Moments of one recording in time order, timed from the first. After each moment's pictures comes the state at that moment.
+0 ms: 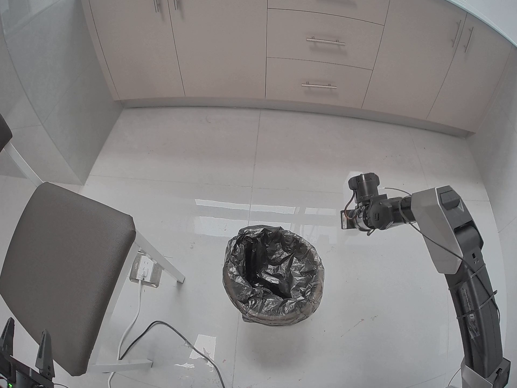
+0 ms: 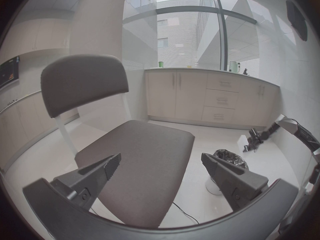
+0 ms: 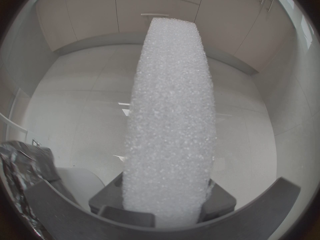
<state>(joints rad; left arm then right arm) 0.00 0.01 -0.03 0.02 0.14 -0.06 0.23 2.74 -2.00 -0.03 -0.31 0.11</state>
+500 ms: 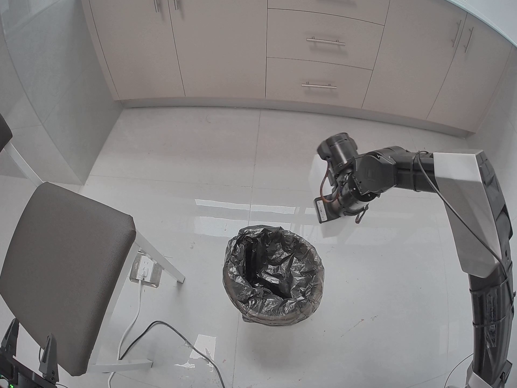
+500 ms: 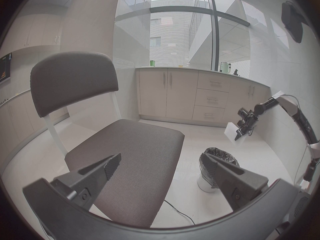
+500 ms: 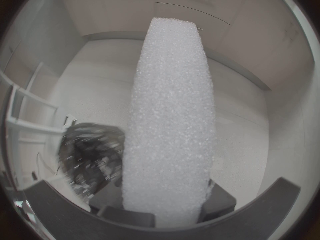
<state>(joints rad) 0.00 0.01 -0.03 0.02 0.07 -0.06 0.45 2.42 -2.00 0.48 -0.31 0.13</state>
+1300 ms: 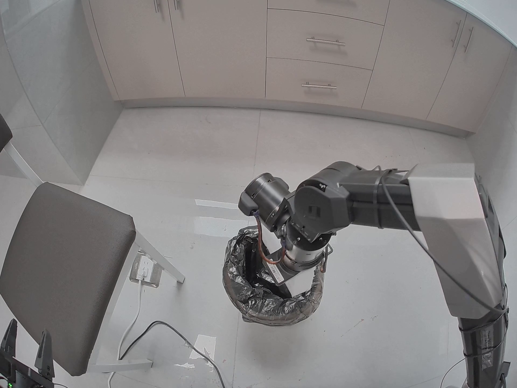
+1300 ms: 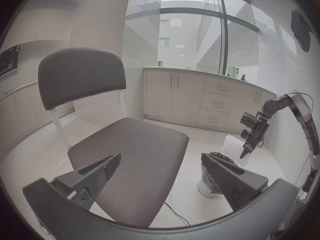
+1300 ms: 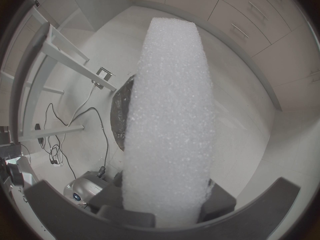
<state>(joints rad) 0.00 0.02 -0.03 0.02 0.12 -0.13 0.79 2.39 -2.00 0.81 -0.37 0.22</state>
